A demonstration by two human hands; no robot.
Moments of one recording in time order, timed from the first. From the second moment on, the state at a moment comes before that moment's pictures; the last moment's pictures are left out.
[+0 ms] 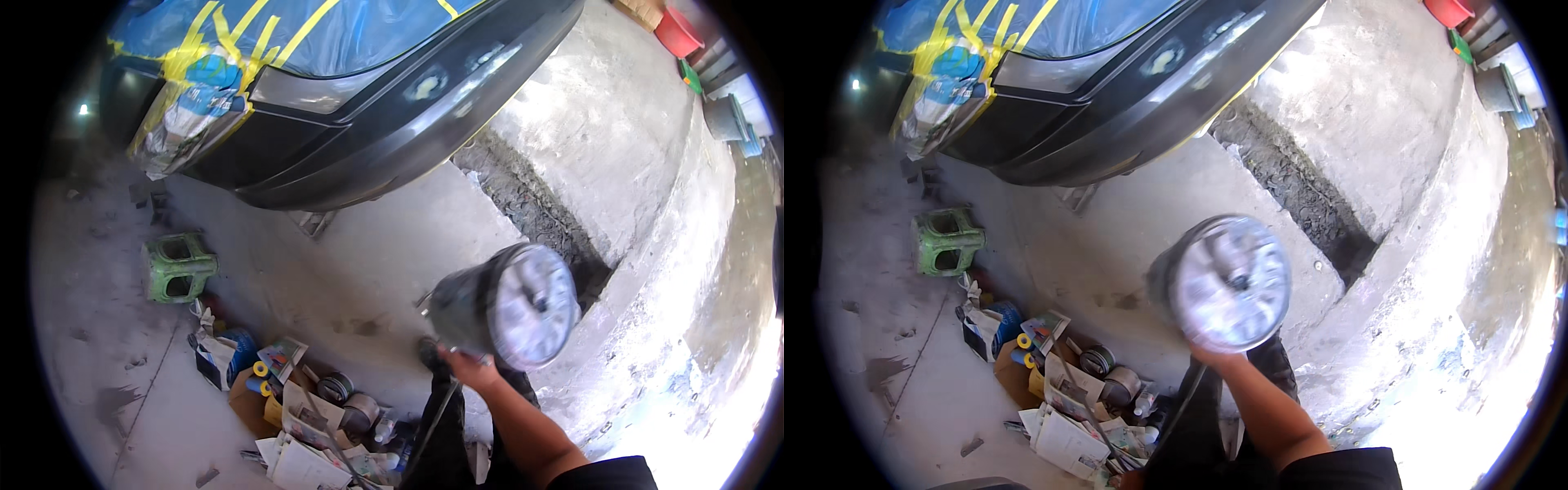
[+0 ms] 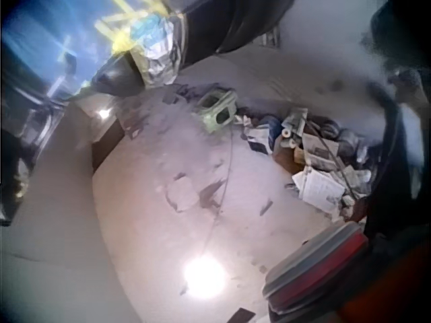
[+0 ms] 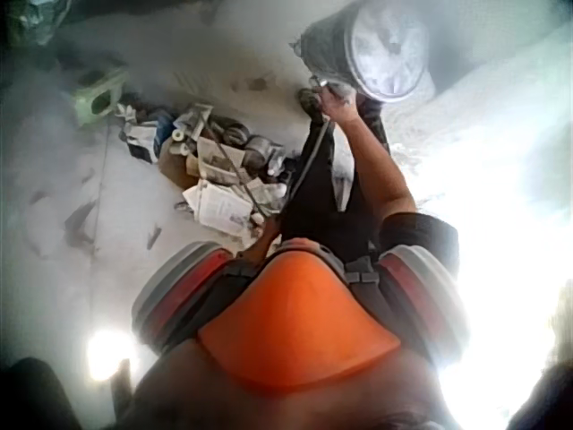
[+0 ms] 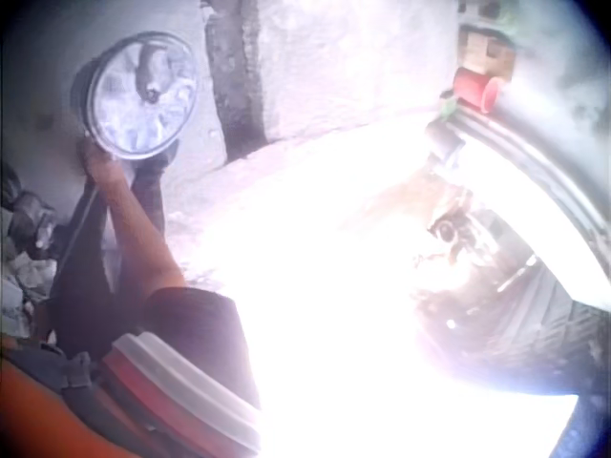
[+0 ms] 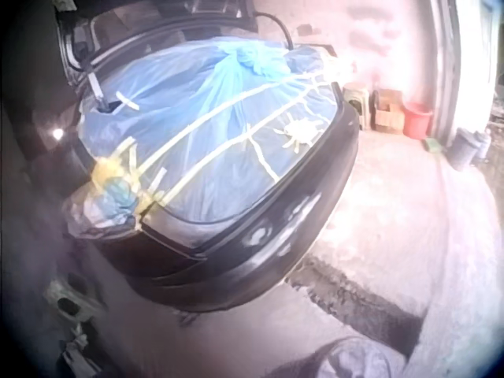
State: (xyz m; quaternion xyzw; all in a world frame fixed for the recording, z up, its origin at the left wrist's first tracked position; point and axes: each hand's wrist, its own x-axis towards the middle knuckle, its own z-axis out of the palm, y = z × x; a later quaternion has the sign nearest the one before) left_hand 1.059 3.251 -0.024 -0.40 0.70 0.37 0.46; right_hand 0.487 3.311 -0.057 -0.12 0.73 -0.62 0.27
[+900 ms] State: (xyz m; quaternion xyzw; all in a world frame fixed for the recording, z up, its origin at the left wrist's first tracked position) left_hand 0.975 3.216 0.016 -0.43 0.69 0.26 0.51; right_hand 0.439 3.301 0.086 -0.17 0.72 -0.62 0.25
